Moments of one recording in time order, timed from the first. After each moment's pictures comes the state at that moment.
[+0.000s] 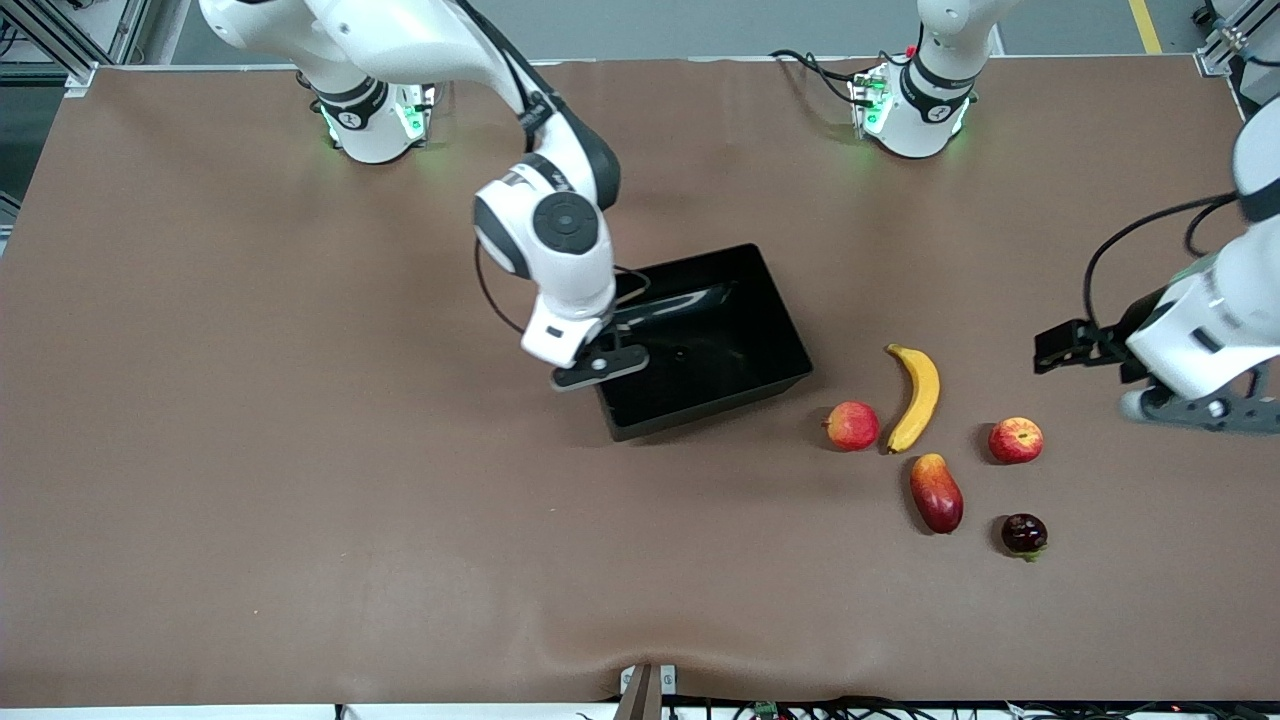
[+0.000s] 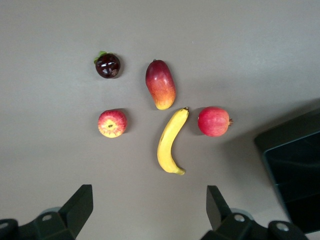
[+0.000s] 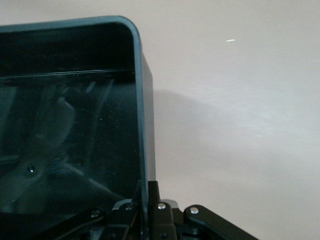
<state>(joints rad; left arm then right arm) 0.58 0.39 -0.89 -1.32 0.29 1.55 -0.14 0.71 0.52 -0.04 -1.61 -0.06 2.16 0.40</state>
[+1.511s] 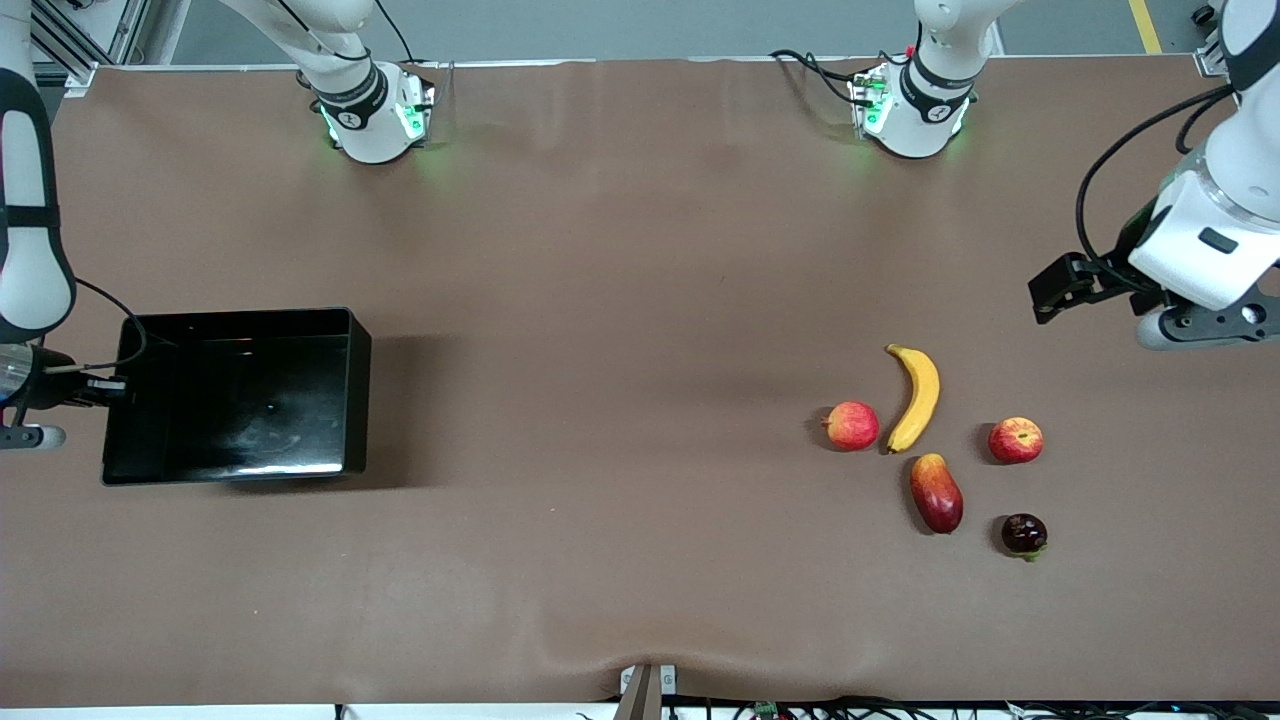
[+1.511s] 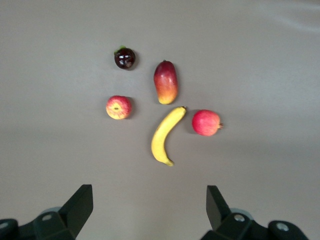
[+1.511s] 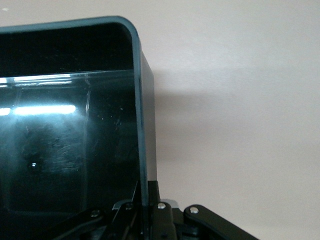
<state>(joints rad) 0.35 0.21 -0.65 -1.31 0.18 1.49 -0.34 -0.32 0.41 -0.05 -1.75 0.08 2.10 -0.43</state>
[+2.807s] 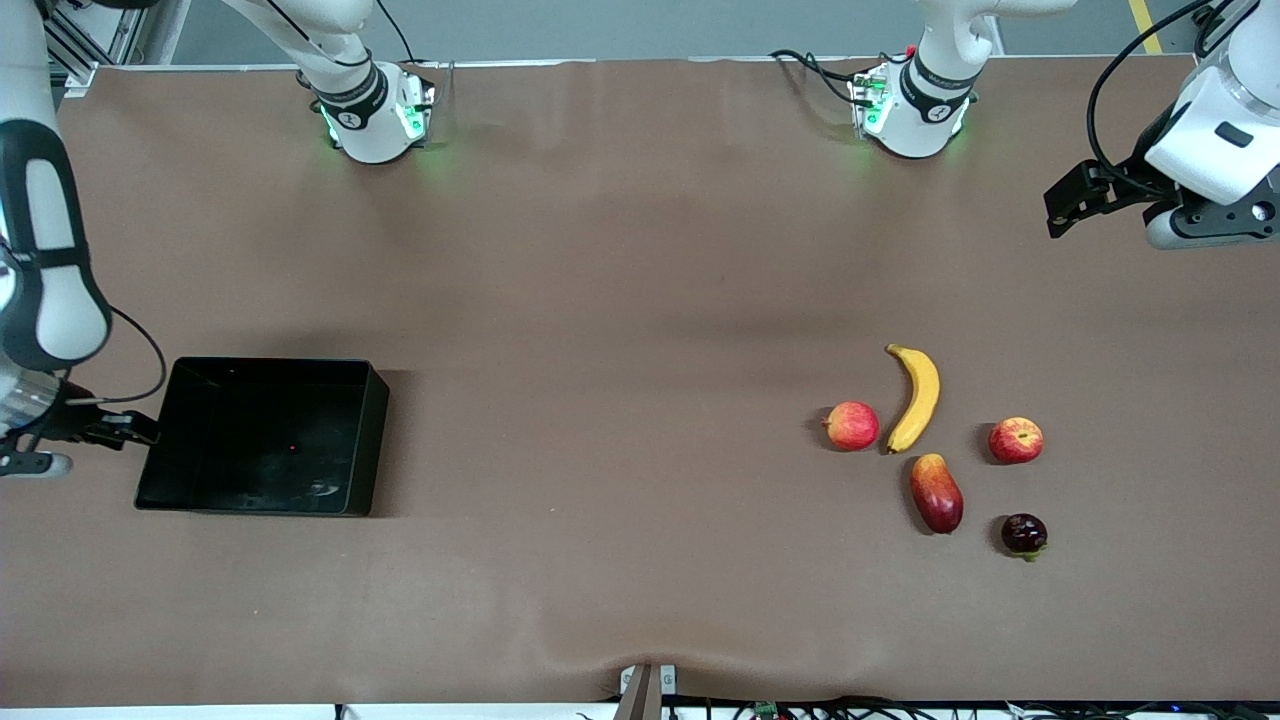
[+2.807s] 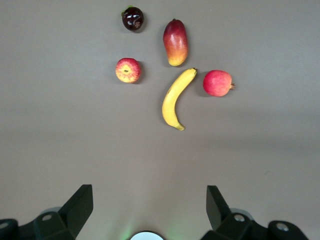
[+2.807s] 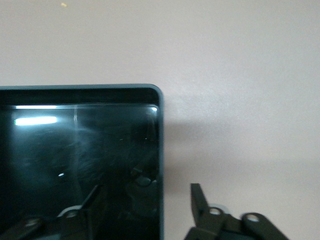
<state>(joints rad) -0.12 -0.05 -0.05 -1.57 0.04 1.47 -0.19 -0.32 0.47 -0.03 -1.73 0.16 2.28 -0.43</state>
